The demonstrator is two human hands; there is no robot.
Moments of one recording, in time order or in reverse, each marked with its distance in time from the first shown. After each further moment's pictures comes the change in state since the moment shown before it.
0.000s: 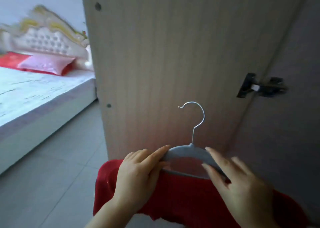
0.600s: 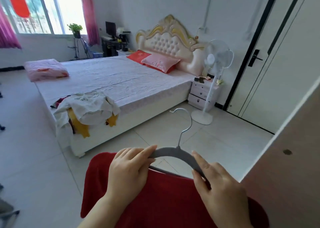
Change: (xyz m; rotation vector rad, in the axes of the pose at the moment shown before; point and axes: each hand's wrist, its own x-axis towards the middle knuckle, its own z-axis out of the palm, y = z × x) left_hand -0.083 -0.216 -0.220 0.546 0.317 -0.338; right_hand 0.054 -0.293 0.174 0.704 -0.368 -0.301
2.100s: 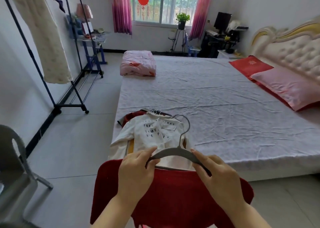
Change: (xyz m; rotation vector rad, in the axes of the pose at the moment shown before) left_hand 0.307 -0.699 0.115 0.471 0.098 -0.671; right_hand 0.597 -0.075 0.704 0.498 -0.279 -0.387
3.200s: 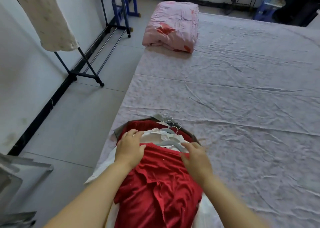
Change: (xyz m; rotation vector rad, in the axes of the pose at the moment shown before) left_hand 0.354 -0.242 0.277 0.298 -0.397 -0.597; right_hand 0.356 0.241 0.369 0.213 -0.768 0.226
